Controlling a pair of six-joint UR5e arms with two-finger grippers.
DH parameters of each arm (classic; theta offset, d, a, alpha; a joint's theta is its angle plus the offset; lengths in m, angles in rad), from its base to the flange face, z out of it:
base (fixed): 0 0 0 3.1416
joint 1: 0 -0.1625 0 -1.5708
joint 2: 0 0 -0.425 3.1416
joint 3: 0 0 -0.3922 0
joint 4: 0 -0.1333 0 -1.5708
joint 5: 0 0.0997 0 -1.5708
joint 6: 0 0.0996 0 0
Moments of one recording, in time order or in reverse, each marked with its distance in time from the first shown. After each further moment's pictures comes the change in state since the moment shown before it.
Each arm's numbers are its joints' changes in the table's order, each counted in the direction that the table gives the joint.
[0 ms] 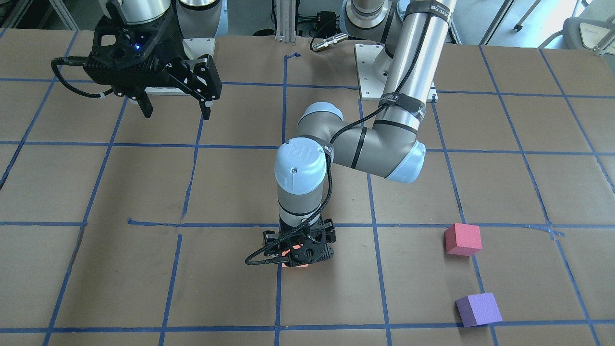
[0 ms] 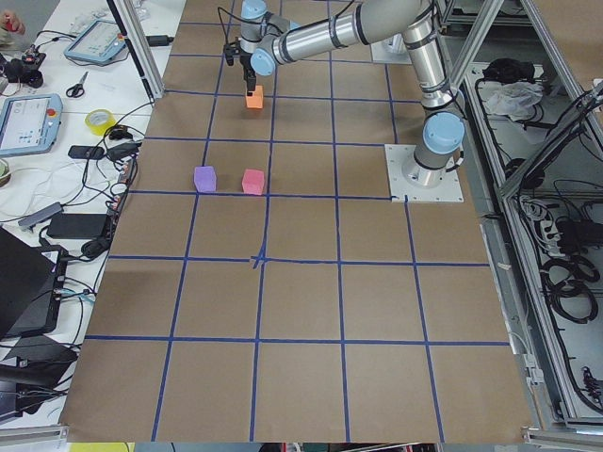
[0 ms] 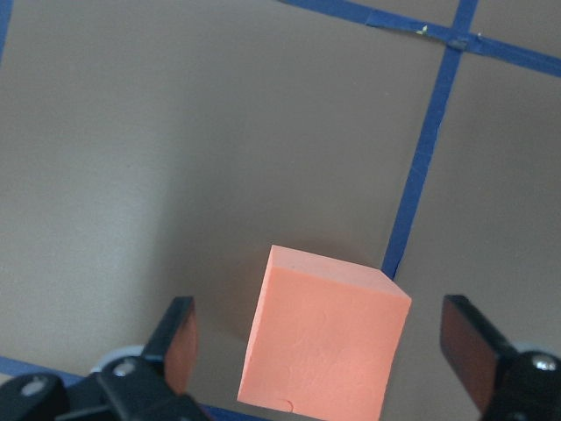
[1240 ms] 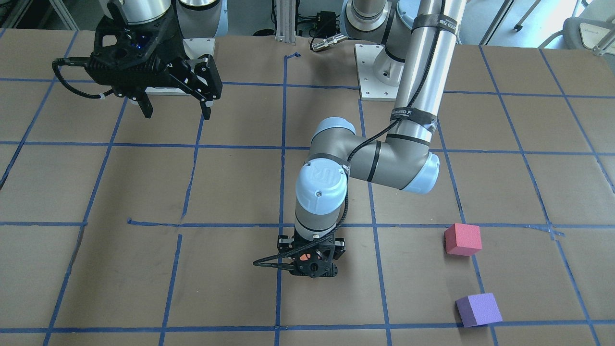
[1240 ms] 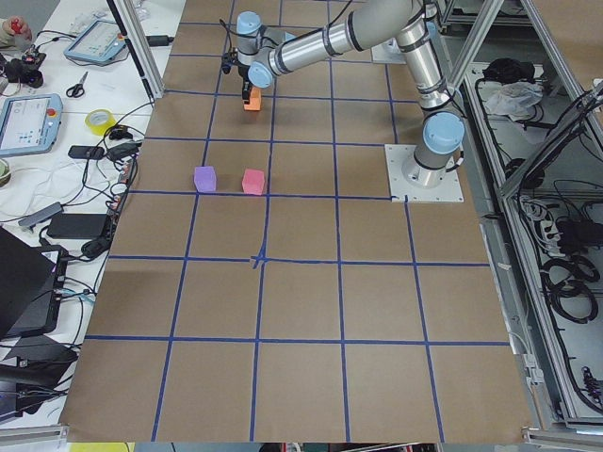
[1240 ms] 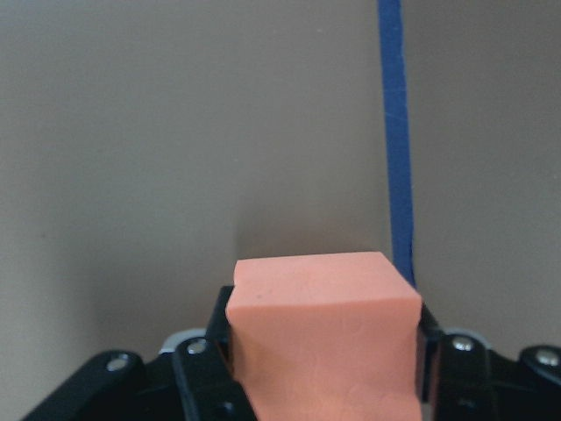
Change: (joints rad) left arm -0.073 -0.007 0.002 0.027 -0.060 0.255; right arm -0.001 0.000 0.000 0.001 0.000 -0.008
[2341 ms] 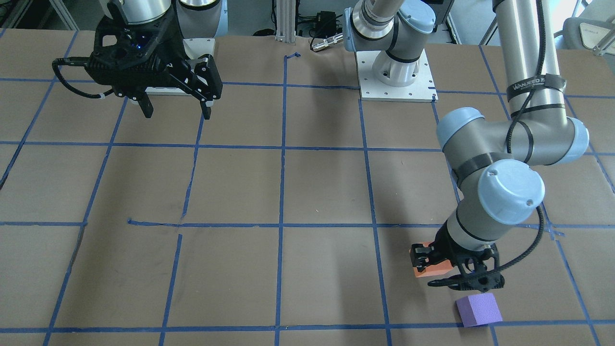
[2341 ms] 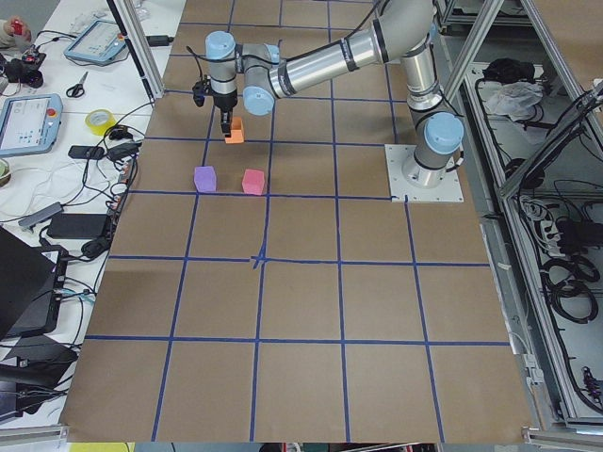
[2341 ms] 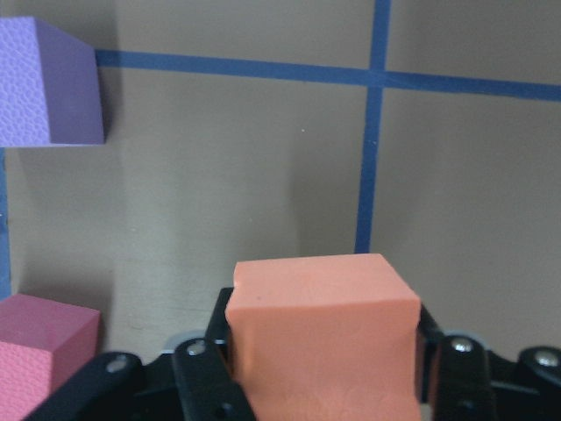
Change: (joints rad) left arm -0.373 0.128 0.018 0.150 0.001 0.304; right arm 0.000 0.000 0.000 0.000 0.000 0.002
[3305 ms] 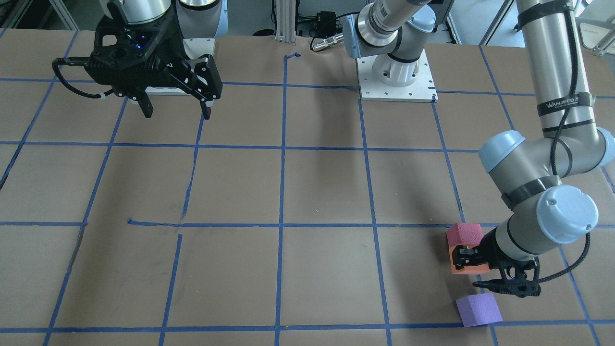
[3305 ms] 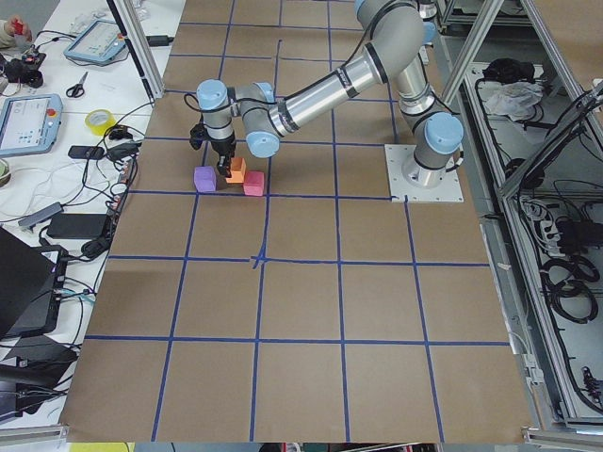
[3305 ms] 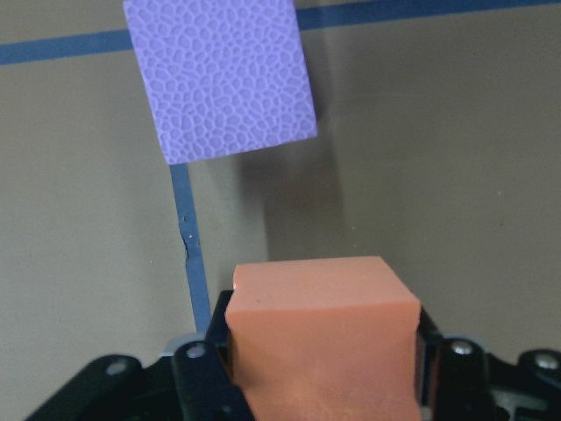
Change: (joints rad) left arm -0.147 -0.066 0.015 -0.015 0.006 0.274; right arm 0.000 0.000 0.000 0.000 0.000 0.000
